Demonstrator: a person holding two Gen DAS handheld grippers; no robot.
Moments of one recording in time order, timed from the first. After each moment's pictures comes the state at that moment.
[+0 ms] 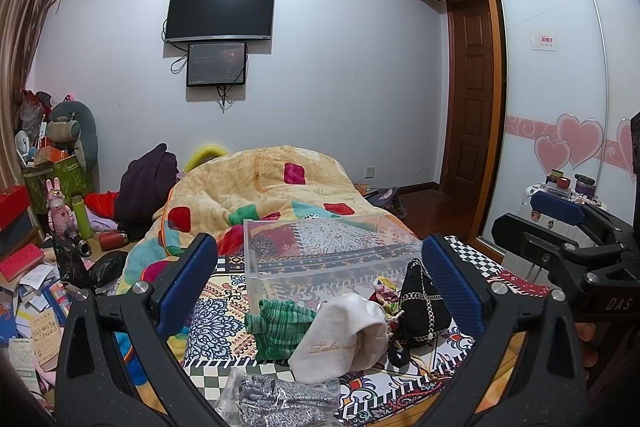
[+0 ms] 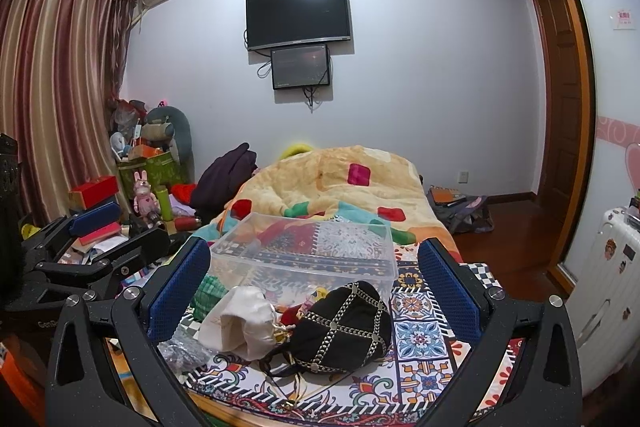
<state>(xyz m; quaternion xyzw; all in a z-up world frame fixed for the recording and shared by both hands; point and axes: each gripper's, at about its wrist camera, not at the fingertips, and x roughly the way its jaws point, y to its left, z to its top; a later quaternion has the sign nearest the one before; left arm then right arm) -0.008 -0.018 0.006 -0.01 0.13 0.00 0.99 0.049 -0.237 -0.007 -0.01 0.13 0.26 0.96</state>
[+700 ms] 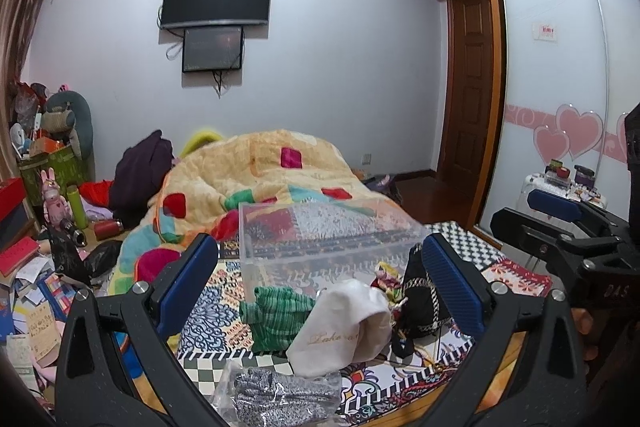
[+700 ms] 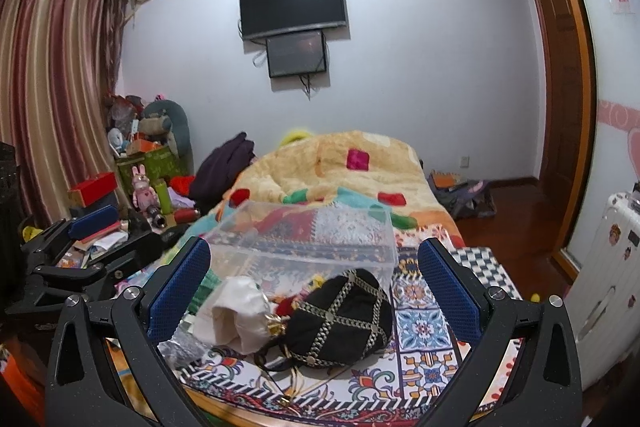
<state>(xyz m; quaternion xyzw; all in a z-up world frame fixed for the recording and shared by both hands) 0.006 -0.015 -0.010 -0.02 0.16 -0.01 0.99 0.064 -0.239 -0.019 0.00 0.17 0.26 0.95</state>
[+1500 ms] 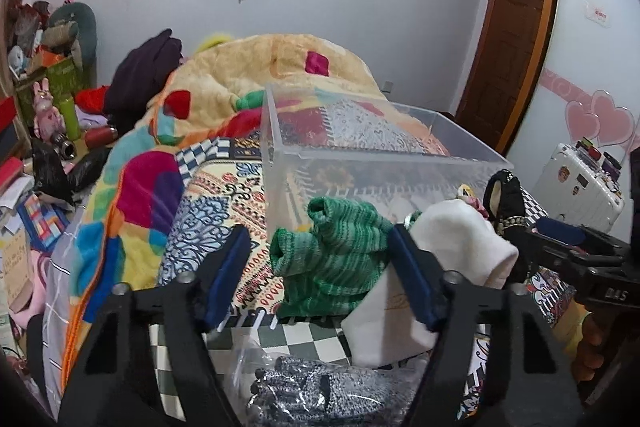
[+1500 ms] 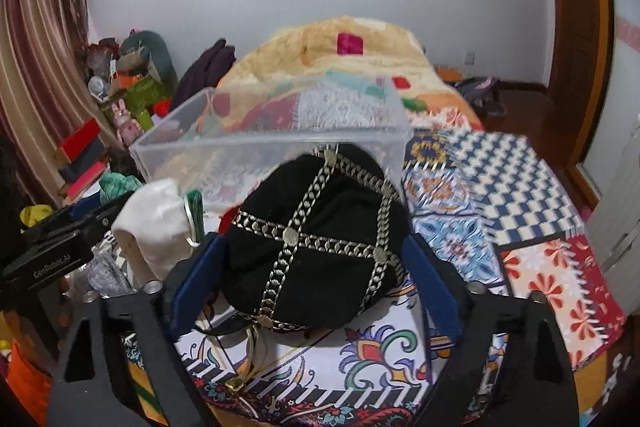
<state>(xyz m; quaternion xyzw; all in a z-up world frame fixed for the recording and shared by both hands) 0.078 0.037 -0.094 -0.09 0.31 0.00 0.95 0.128 -0.227 -0.096 0.01 0.35 0.26 0.90</state>
